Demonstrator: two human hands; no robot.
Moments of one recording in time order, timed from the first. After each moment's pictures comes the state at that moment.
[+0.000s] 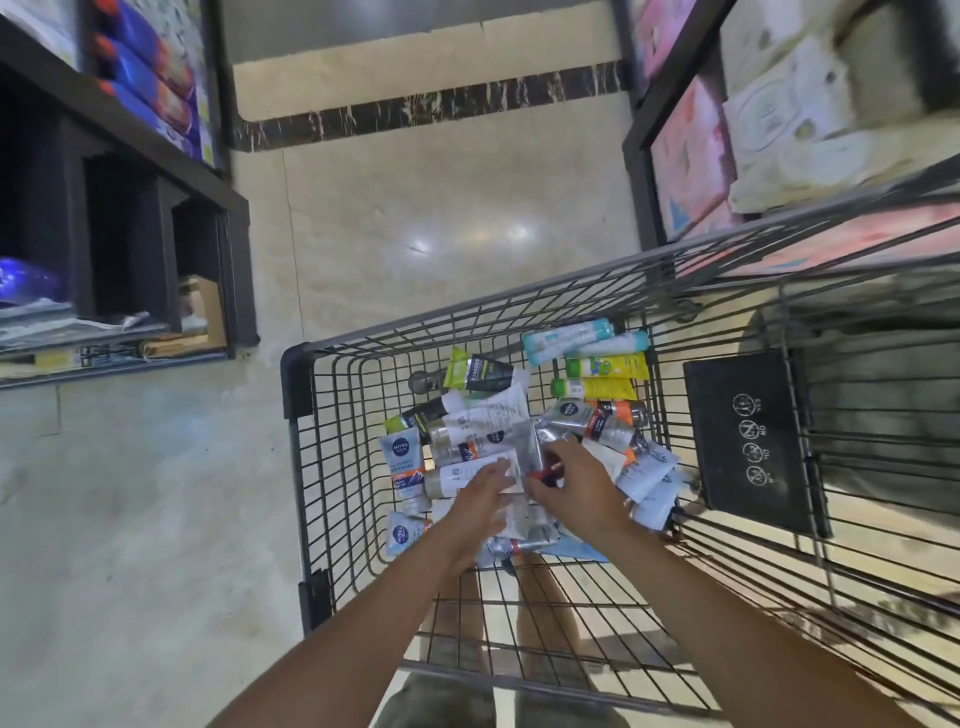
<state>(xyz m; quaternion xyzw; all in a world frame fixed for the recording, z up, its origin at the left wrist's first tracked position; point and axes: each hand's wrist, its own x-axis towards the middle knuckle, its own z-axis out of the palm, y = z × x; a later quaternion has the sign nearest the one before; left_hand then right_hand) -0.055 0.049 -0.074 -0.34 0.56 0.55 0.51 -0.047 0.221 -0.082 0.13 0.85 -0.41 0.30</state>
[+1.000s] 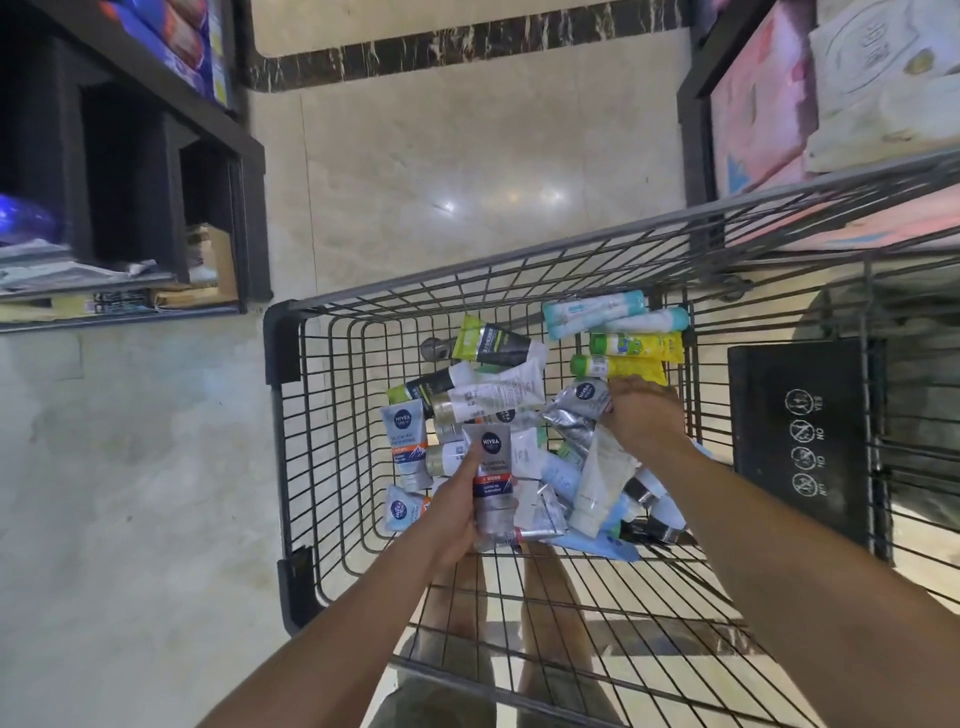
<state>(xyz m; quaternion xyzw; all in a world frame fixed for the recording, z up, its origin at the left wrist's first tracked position) -0.029 0.029 -0.130 -0.49 0.42 0.63 0.44 -0.113 0.296 -0.196 0.05 0.92 -0.02 0.38</state>
